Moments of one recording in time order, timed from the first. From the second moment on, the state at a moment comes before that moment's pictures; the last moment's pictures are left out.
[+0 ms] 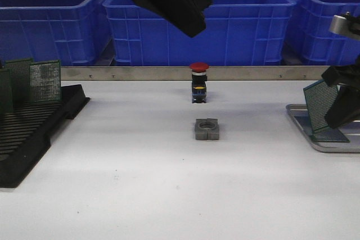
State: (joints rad) left arm -0.51 1.91 -1.80 -0.60 1.16 1.43; right arm -0.12 1.78 -0.95 0.84 0.55 -0.96
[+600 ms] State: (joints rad) left arm -0.44 1.89 -1.80 -0.57 1.16 1.19; right arm -0.20 1.63 -1.00 0.79 0.66 -0.96
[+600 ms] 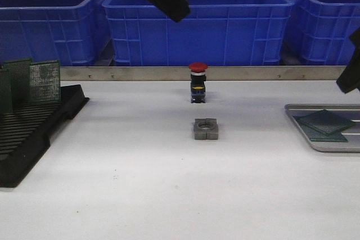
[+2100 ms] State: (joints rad) left arm -0.17 0.58 -0.57 -0.57 0.24 0.77; right arm 0.09 0.32 -0.28 0.95 0.08 -1.02
